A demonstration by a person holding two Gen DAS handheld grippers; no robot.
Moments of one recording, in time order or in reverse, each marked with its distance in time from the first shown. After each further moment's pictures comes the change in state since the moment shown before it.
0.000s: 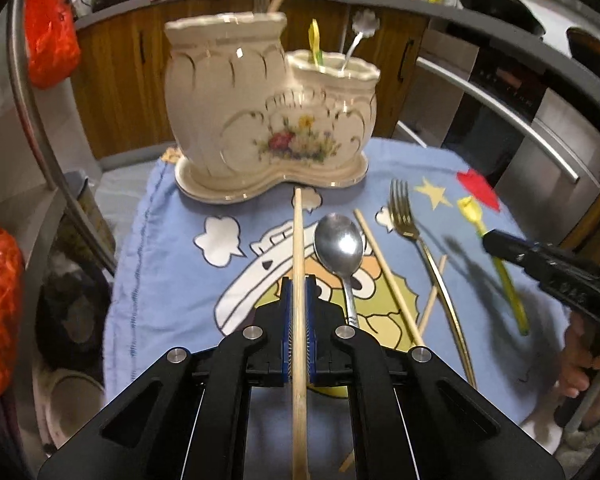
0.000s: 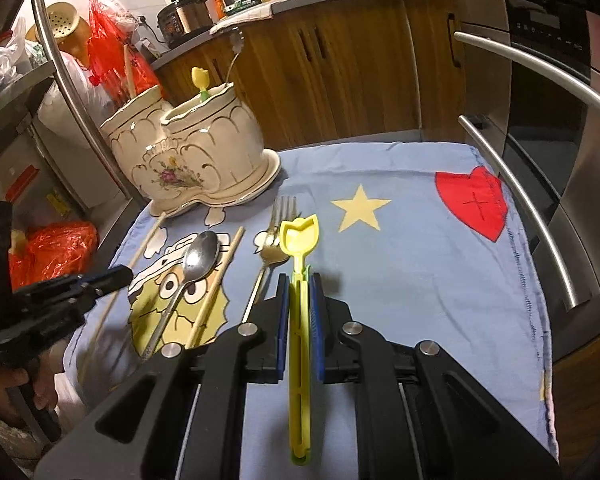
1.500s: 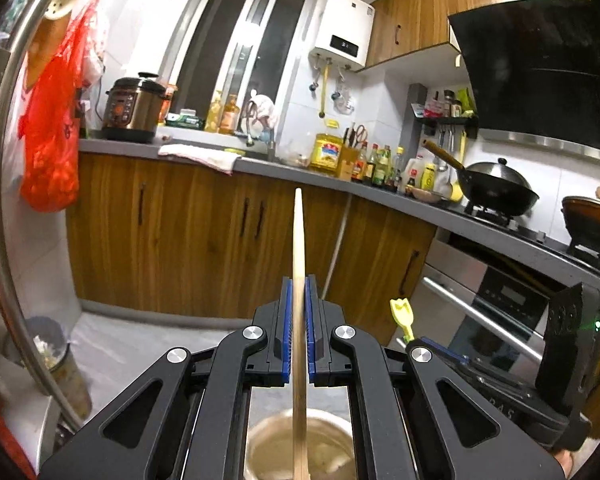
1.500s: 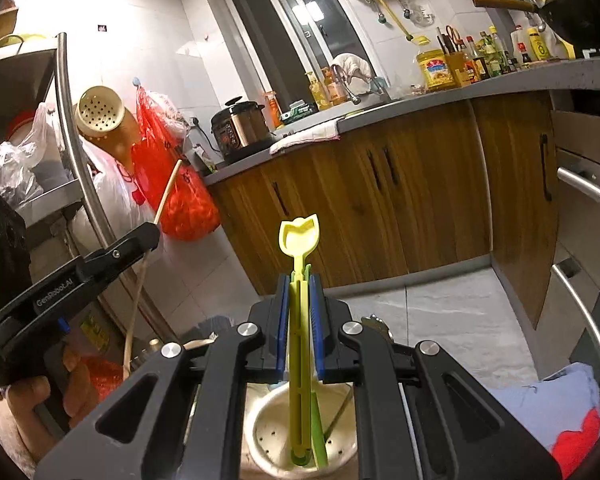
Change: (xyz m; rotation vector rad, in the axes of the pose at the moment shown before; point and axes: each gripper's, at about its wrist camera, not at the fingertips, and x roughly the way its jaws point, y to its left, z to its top) left arm -0.029 0.076 0.202 -0.079 -0.612 -0.085; right arm 0.060 0.070 0.188 -0.018 -0.413 0.207
